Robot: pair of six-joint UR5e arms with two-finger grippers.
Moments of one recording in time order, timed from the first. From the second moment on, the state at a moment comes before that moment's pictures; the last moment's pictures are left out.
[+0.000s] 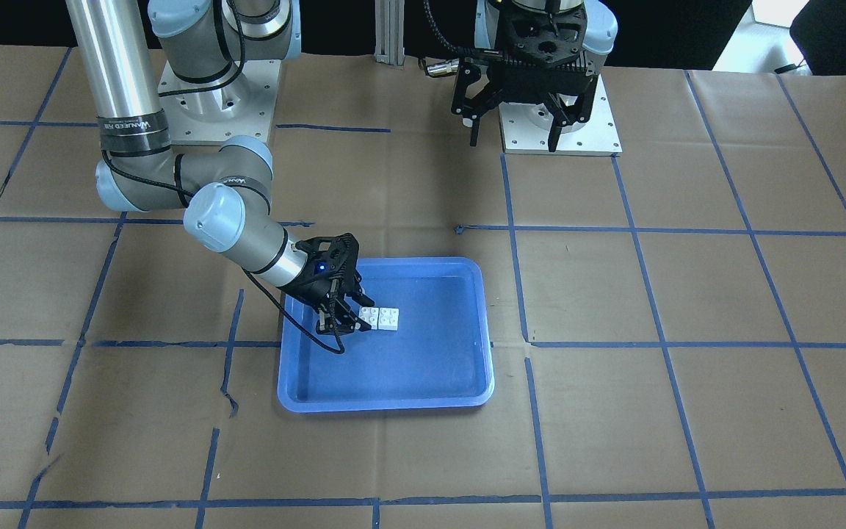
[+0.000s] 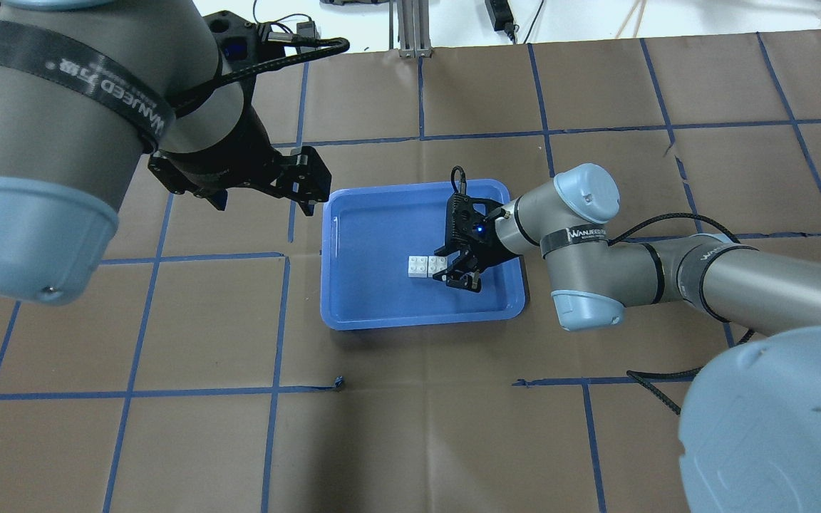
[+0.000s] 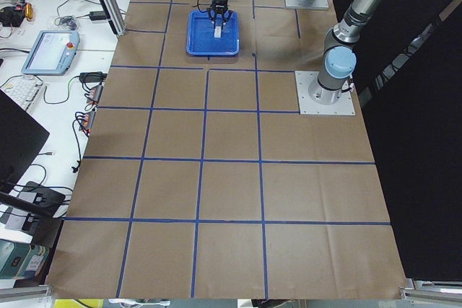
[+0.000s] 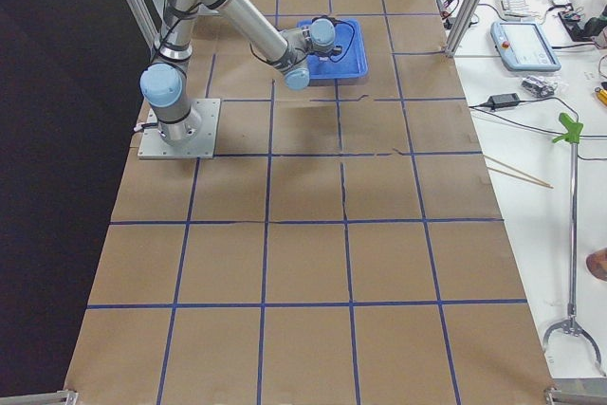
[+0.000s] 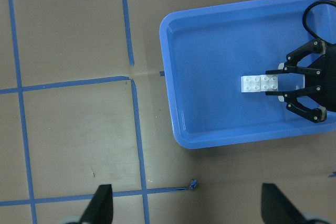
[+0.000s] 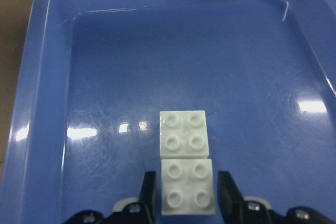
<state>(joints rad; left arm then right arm) -1.80 -1.46 -1.65 -1.48 1.63 -0.12 1.67 -1.11 2.09 -2.72 -0.96 -1.33</state>
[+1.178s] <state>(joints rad) -1.80 -1.47 -1.65 -1.47 1.63 -0.12 1.66 -1.24 1.99 -2.52 -1.07 -1.10</state>
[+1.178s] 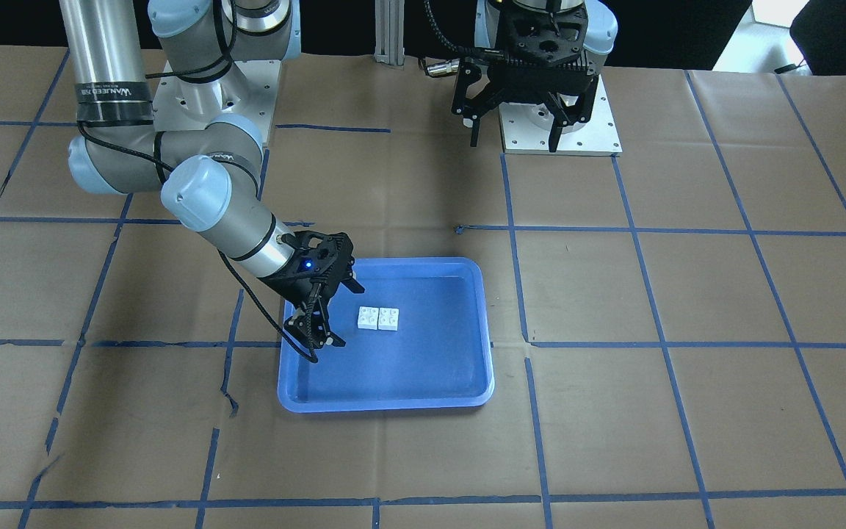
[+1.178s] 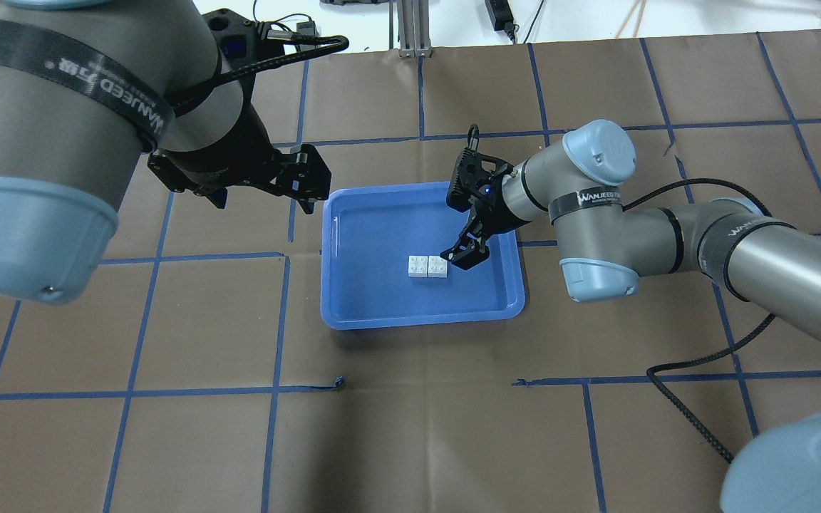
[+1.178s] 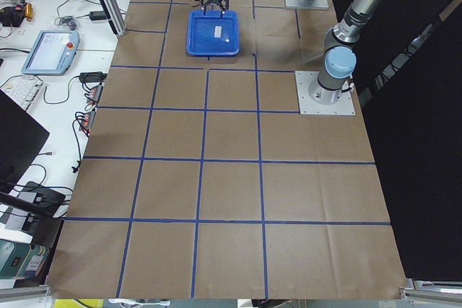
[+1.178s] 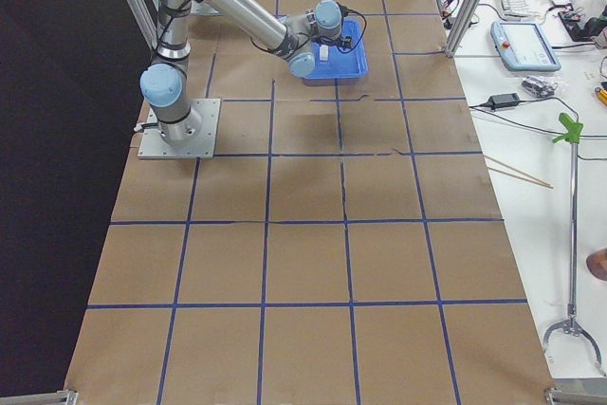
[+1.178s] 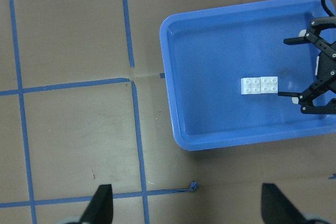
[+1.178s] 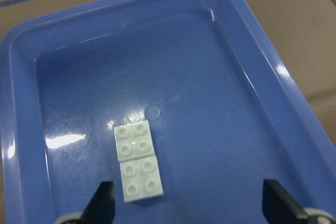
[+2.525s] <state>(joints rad) -1.79 -1.47 -1.65 -1.47 1.63 -0.12 1.61 -1.49 1.48 -1.47 -1.57 -0.16</state>
